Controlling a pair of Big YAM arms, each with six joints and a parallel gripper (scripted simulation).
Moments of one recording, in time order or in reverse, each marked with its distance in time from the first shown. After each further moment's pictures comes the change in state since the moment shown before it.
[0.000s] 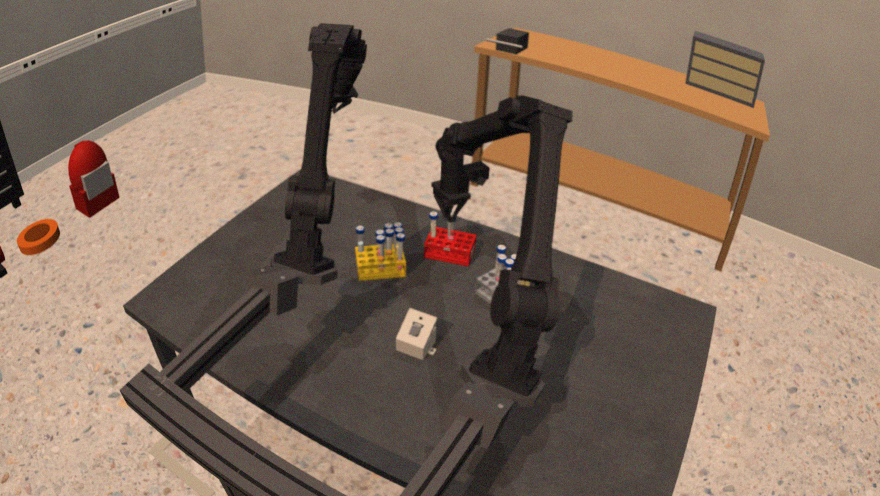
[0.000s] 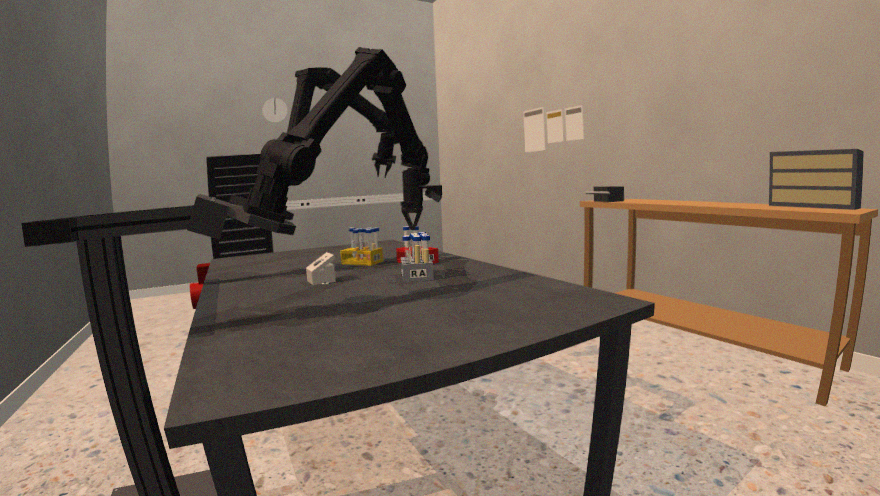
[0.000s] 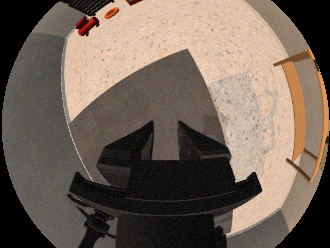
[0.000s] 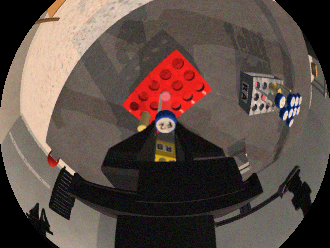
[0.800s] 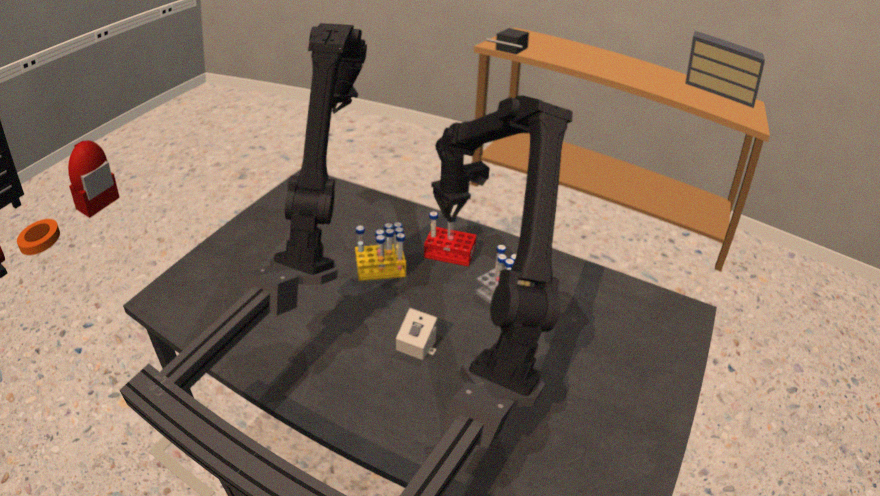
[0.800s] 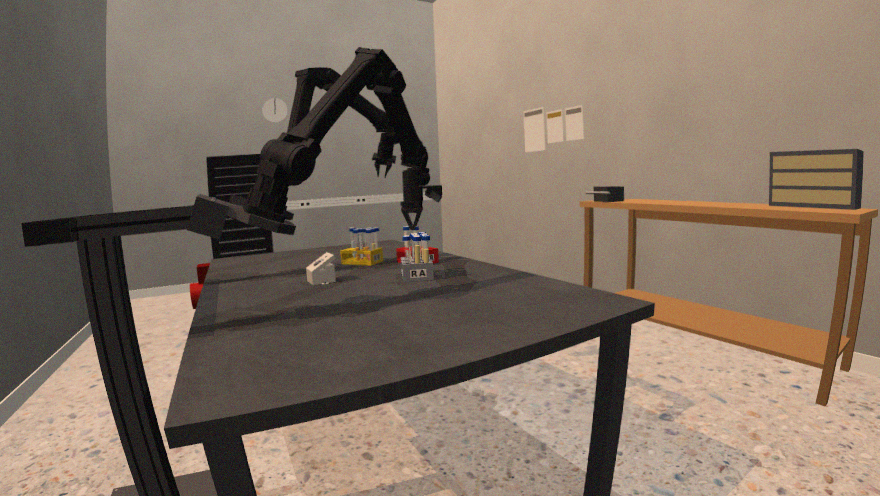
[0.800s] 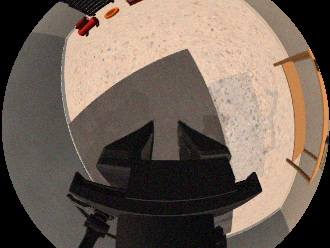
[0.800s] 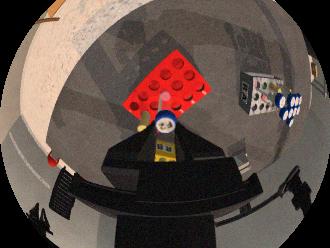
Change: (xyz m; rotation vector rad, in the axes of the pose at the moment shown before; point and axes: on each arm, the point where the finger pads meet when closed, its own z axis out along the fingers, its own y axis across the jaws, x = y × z) left arm 0.000 0.000 0.000 0.000 0.000 0.000; right arm 0.000 0.000 0.000 0.000 0.000 0.000
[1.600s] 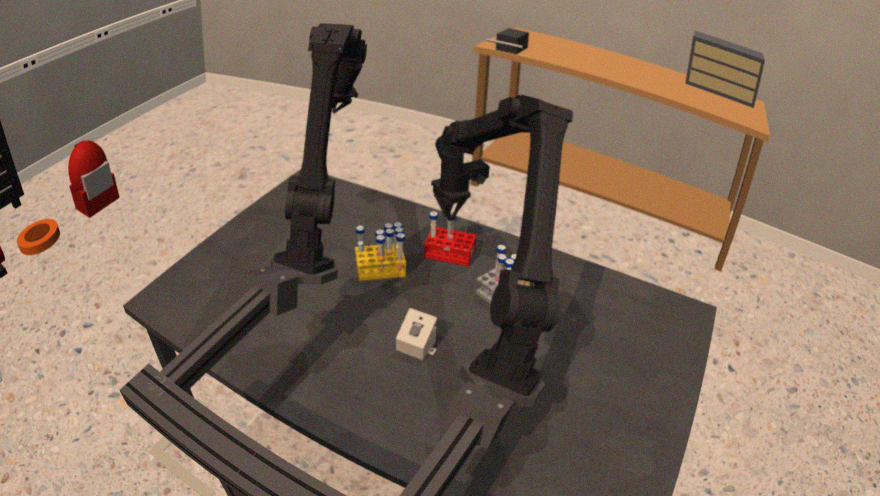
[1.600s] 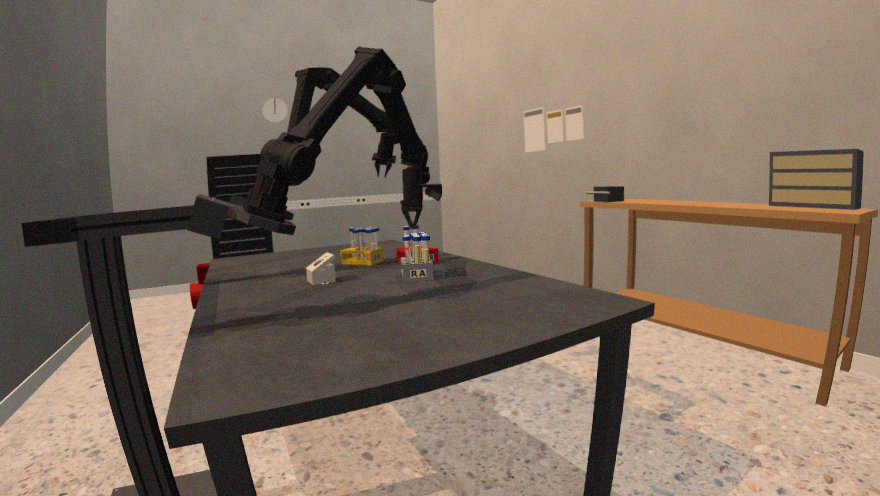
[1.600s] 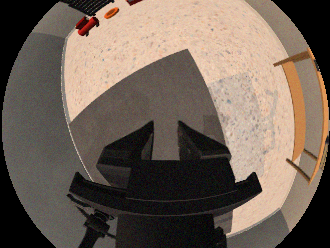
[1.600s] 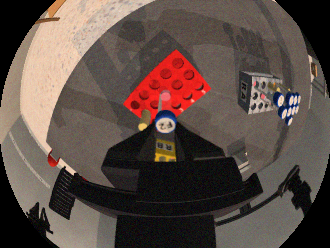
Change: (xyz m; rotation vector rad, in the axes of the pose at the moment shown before) left arm 0.000 0.000 0.000 0.000 0.000 0.000; right arm 0.000 0.000 -0.005 0.000 0.000 0.000
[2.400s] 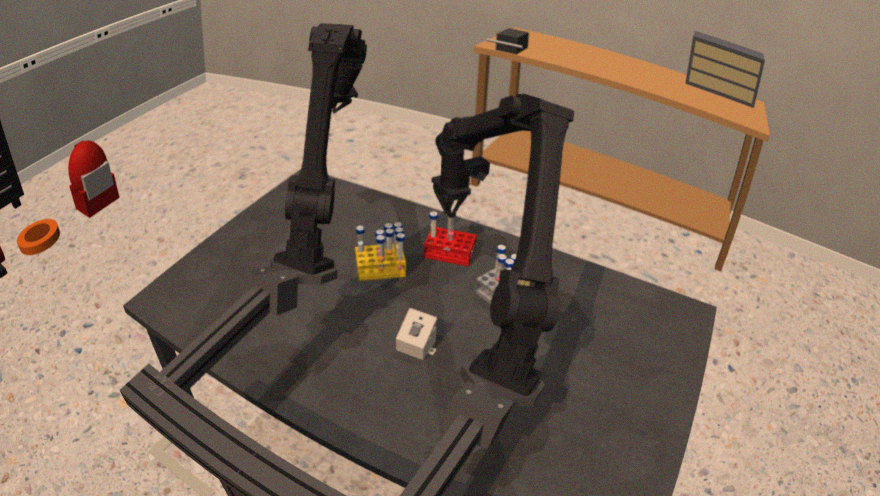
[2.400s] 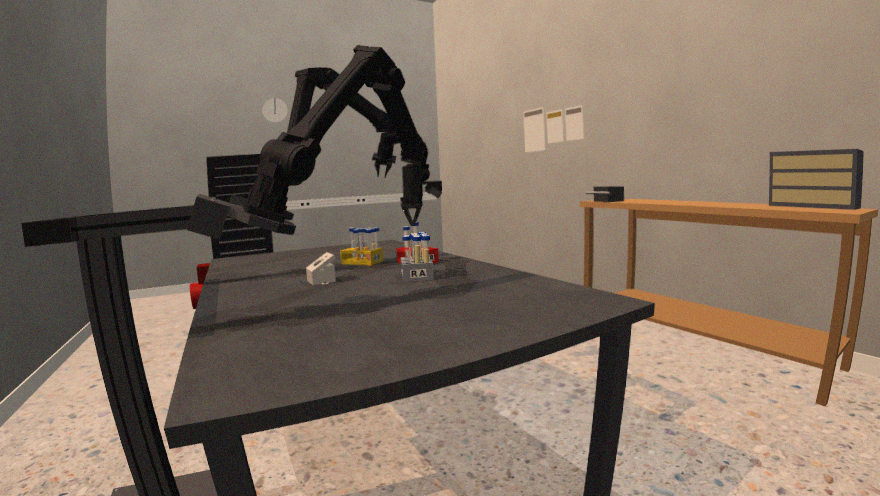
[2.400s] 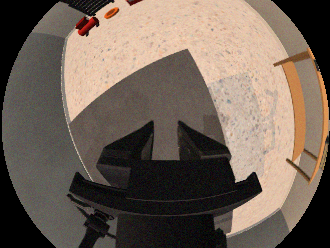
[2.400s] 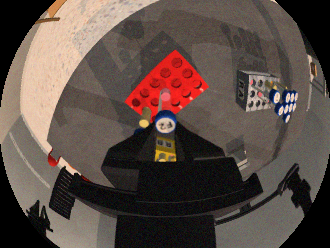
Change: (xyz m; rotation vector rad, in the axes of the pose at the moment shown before) left arm 0.000 0.000 0.000 0.000 0.000 0.000; right arm 0.000 0.000 -0.010 0.001 0.000 0.000
